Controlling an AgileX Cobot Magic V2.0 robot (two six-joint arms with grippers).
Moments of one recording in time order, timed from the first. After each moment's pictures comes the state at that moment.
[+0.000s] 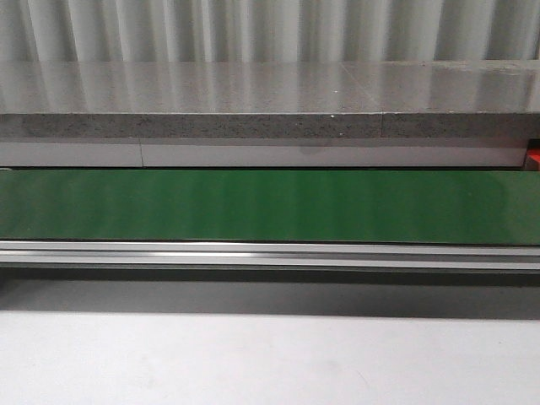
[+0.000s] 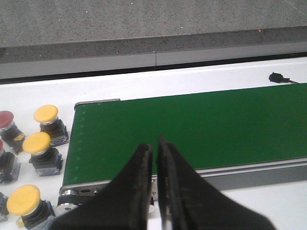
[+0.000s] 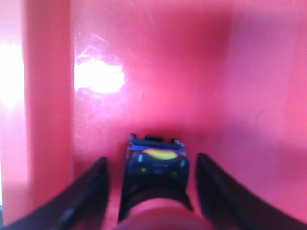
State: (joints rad) left arm -0.13 0.46 -0.55 -0.11 0.57 0.07; right arm -0.39 2.28 -1.92 0.04 1.03 -0.36
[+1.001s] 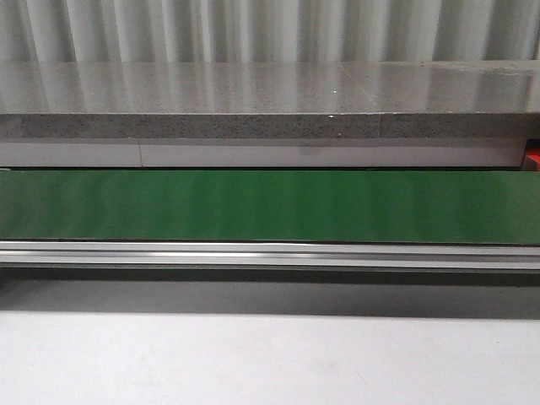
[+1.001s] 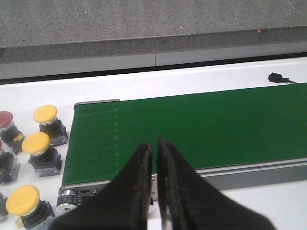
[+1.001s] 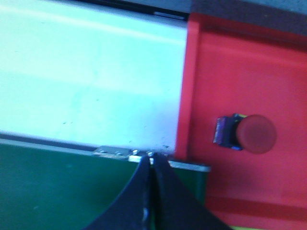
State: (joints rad) left arm -0.13 0.46 -0.55 -0.11 0.57 0.07; right arm -0.21 1.70 -1.50 0.11 0.89 -0.28
